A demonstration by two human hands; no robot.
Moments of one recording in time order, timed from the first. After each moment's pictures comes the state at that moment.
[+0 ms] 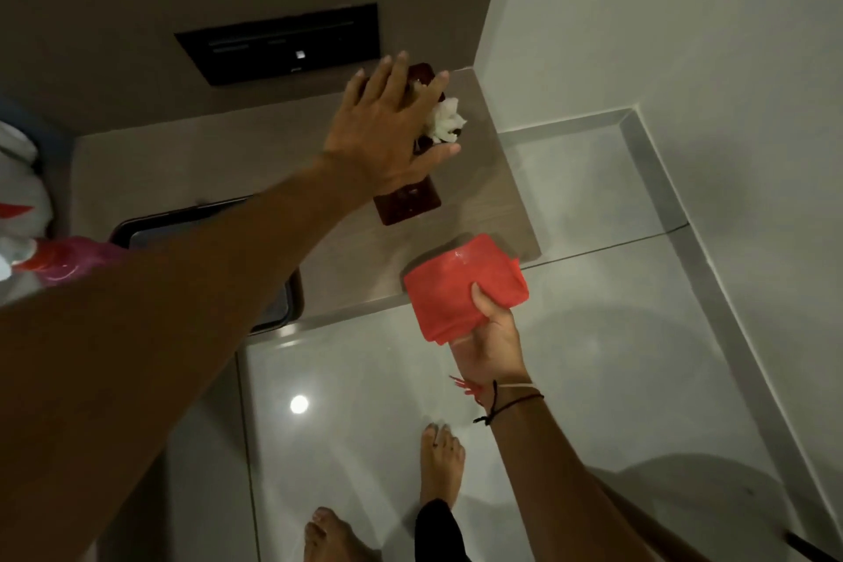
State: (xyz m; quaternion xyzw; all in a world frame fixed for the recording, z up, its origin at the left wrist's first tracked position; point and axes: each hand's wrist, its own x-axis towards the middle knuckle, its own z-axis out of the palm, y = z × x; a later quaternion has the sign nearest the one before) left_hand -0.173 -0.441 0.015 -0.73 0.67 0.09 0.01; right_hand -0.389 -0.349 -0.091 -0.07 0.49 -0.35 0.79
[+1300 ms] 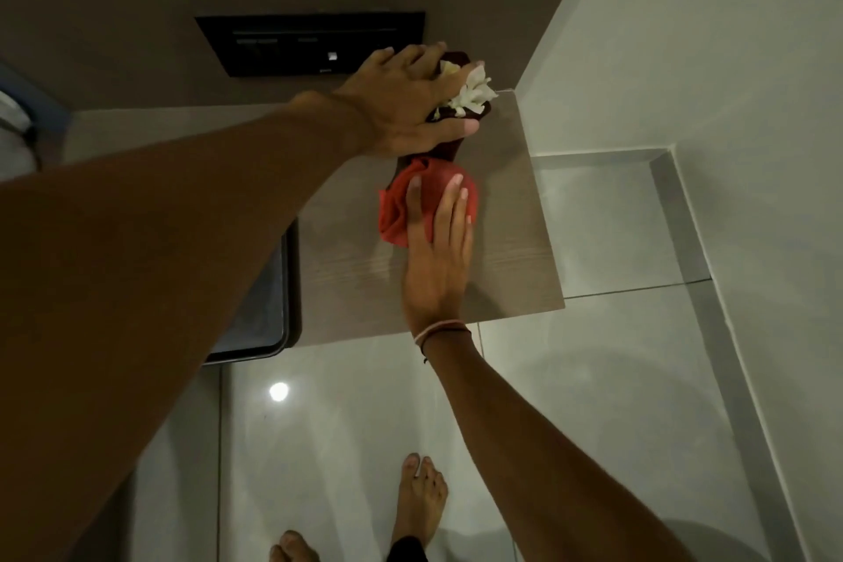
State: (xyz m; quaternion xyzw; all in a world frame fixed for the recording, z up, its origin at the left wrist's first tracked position) left_hand -0.102 -0.500 0.005 -0.69 0.71 0.13 0.03; right_hand -0.265 -0.425 -0.132 -0.85 0.48 -0.17 0.13
